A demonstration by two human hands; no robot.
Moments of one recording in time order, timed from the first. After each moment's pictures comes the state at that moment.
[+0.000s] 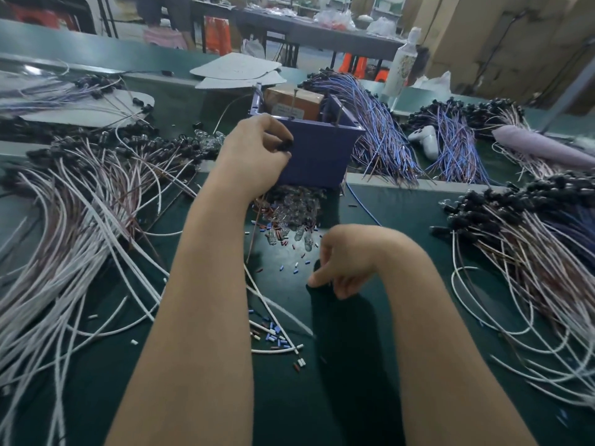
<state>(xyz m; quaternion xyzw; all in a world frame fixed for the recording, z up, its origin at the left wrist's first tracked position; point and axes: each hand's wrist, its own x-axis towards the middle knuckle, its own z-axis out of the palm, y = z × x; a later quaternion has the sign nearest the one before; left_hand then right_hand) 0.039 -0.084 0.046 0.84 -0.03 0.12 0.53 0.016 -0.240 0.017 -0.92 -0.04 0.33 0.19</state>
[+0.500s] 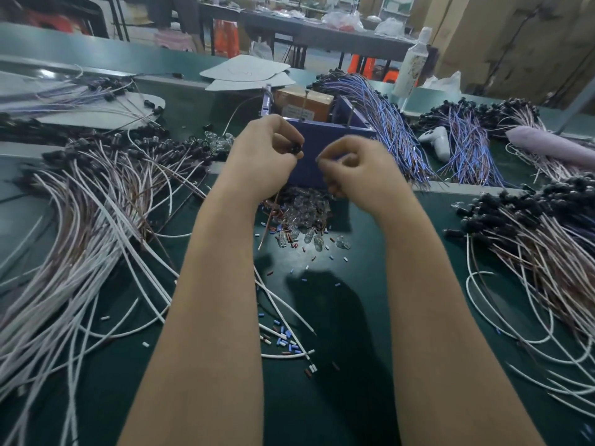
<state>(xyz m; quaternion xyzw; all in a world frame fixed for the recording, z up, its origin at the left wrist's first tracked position) 0.041 -0.081 0.045 0.82 -0.03 0.12 0.55 0.049 -0.228 0.045 -0.88 -0.09 -0.07 0.46</state>
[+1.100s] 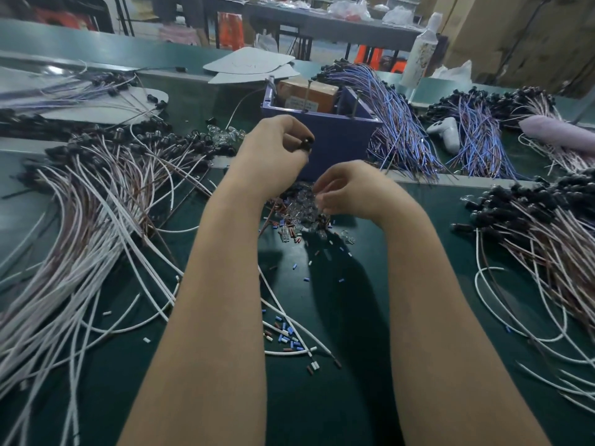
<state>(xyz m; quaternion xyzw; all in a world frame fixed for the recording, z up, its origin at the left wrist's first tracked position) 0.041 -0.087 0.041 0.85 -0.05 0.11 0.51 0.063 -0.232 0.025 -0.91 -0.09 0.09 0.39</state>
